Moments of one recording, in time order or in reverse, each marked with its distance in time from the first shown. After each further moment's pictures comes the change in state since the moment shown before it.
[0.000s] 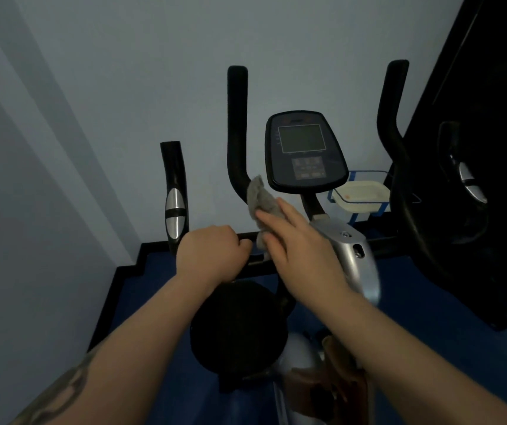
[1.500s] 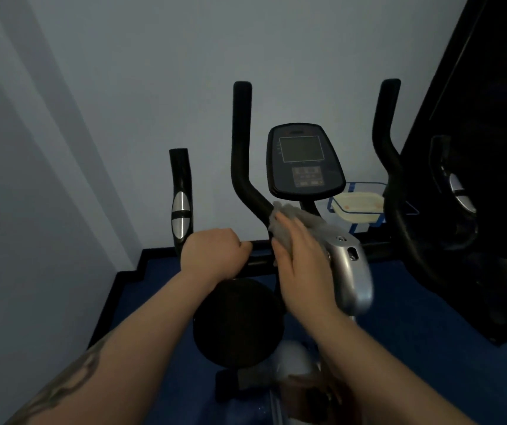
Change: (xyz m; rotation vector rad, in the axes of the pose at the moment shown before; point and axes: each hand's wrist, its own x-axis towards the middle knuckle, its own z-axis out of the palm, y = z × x) left_hand -0.001 -0.001 -0.001 -0.023 -0.028 -0.004; right_hand -0.022 -0.009 0.006 0.172 0.145 0.104
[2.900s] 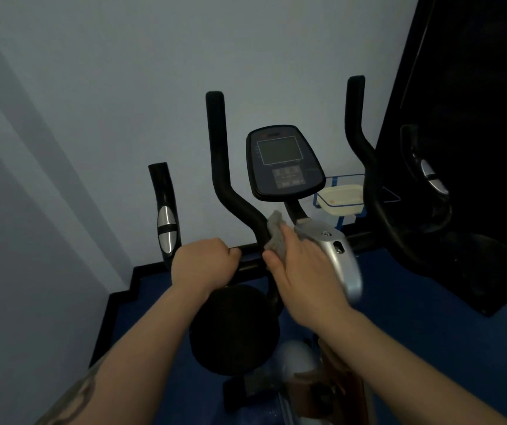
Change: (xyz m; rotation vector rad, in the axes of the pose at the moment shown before) left_hand 0.001 0.000 -0.002 0.048 -0.015 0.016; right_hand -0.008 0.007 -0.015 -0.357 -0.096 0.029
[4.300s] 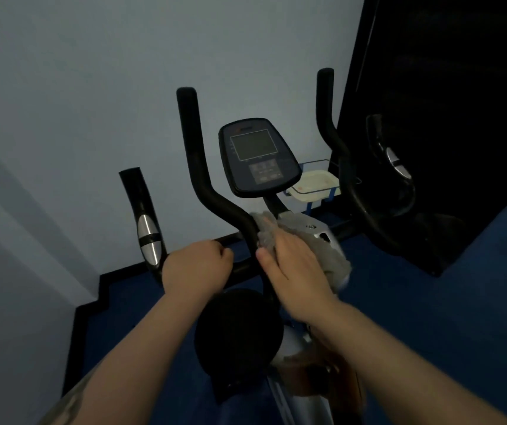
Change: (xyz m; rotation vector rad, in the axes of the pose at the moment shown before) left_hand 0.002 0.002 -0.002 -0.071 -0.054 0.080; right_hand -0.001 -0.013 -0.004 0.208 -0.098 0.077
